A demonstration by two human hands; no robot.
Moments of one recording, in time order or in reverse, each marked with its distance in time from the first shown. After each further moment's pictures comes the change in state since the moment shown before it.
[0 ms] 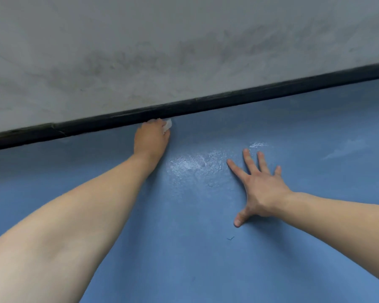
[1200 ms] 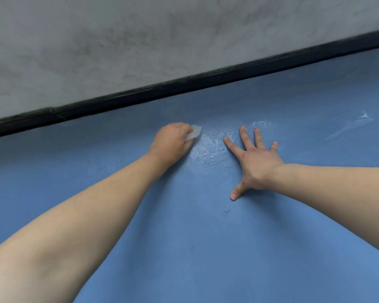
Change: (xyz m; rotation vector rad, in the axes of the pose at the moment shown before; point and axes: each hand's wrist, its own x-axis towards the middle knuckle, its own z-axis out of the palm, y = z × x) left_hand -0.060 0.049 -0.003 -0.069 -0.111 0.410; right_hand -0.001 0.000 0.000 -0.004 -0.005 -0.009
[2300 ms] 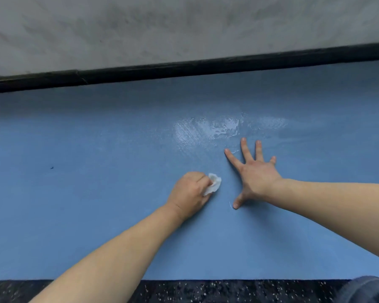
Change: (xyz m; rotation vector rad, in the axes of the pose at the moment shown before) left_hand -0.163 0.154 0.025 -0.342 -0.047 -0.043; right_hand -0.070 0.026 0.040 -0.176 -0.055 -0.124
